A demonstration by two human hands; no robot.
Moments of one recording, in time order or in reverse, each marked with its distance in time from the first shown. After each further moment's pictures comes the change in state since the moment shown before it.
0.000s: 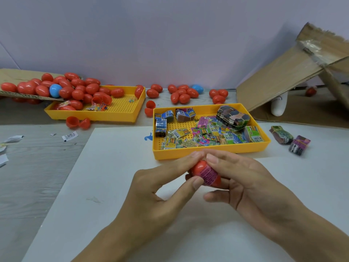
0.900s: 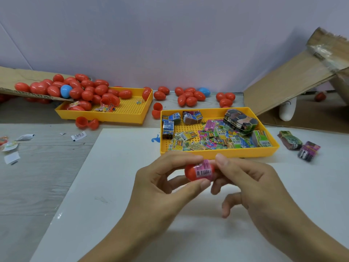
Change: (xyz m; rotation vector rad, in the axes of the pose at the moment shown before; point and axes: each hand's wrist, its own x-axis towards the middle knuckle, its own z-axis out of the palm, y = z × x) left_hand 0.003 0.002 -0.002 -0.376 0.092 -0.196; right_hand -0.001 0.009 0.004 -0.386 0.096 -0.296
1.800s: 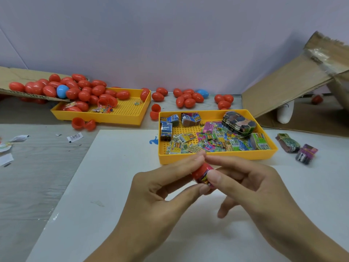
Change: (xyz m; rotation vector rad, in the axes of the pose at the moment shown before) left_hand -0.003 0.007 0.002 0.087 -0.025 0.035; right_hand -0.002 -0.005 -0.003 0.029 -0.074 -0.059
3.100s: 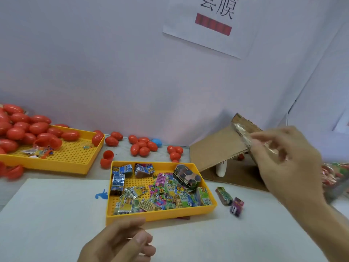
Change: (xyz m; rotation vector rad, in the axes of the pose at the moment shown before) left_hand 0.014 -0.023 0.009 -0.336 0.195 -0.441; right_hand 0.043 -0.114 -0.098 -1.250 0.796 -0.681
